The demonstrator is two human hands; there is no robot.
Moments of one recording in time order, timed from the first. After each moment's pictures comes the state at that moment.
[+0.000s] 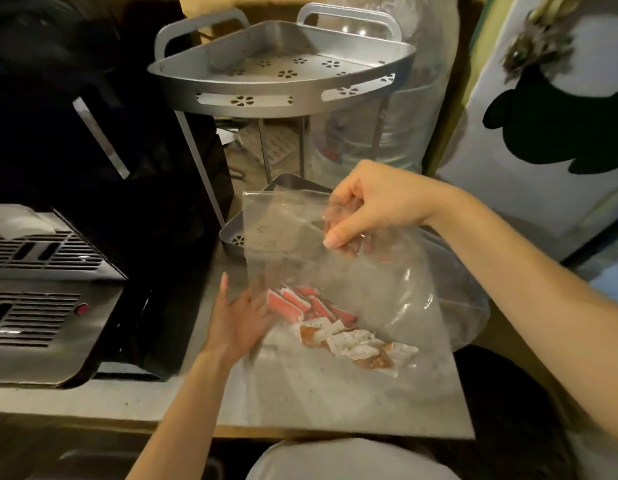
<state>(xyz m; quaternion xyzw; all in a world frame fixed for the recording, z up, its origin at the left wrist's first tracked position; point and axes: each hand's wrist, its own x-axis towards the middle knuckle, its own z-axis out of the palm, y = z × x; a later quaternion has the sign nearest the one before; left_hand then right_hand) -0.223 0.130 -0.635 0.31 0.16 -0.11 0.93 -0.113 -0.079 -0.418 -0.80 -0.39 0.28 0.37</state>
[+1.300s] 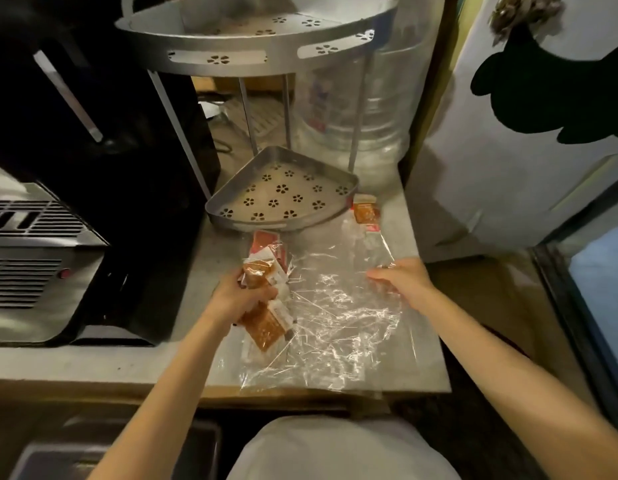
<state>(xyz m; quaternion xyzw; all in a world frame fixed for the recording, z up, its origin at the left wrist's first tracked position) -0.238 0.104 -0.605 0.77 0.30 -0.11 0.55 -0.139 -0.161 -0.626 -0.80 0.15 0.21 0.55</state>
